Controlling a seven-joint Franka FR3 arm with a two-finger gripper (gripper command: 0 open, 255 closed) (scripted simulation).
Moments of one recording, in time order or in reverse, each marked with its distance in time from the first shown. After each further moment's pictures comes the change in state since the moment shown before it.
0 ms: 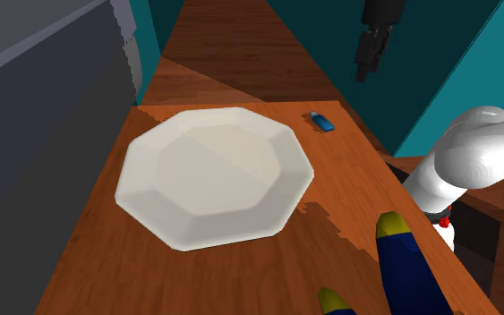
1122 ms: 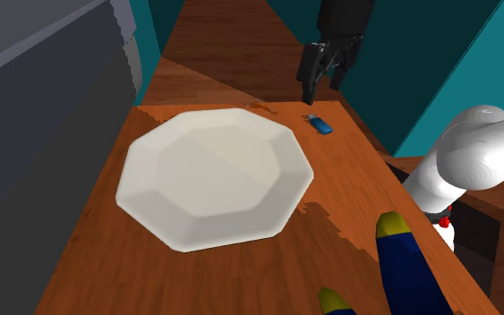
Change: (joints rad) arm 0.053 0.059 0.391 0.119 0.248 0.144 0.483
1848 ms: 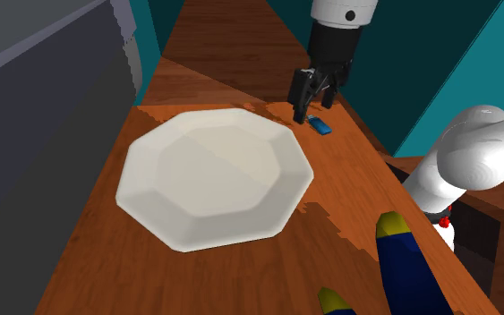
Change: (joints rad) arm 0.008 -0.001 0.051 -0.084 0.031 0.101 0.028
